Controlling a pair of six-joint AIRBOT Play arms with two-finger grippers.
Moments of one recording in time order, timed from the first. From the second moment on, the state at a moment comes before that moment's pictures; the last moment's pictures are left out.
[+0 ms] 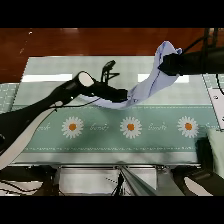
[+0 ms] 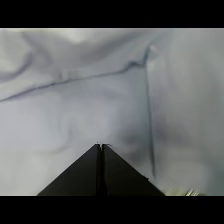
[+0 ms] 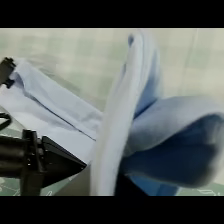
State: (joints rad) left arm -0.59 -1.63 1.28 0.65 -0.81 -1.31; right arm 0.23 -1.05 1.36 -1.27 1.14 1.67
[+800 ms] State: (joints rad) left arm 0.00 -1.39 1.28 0.55 -0.86 -1.27; right arm 0.43 -1.14 1.36 -1.41 1.02 1.75
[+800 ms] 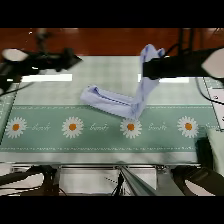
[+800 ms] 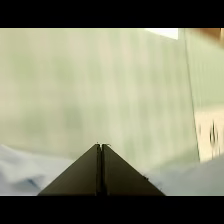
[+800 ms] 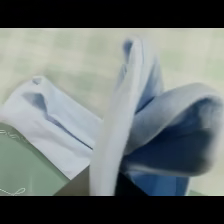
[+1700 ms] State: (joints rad) left arm 0.40 -1.09 1.28 0.55 -1.12 -1.20; right arm 0.65 -1.59 1.36 -1.06 0.40 1.64
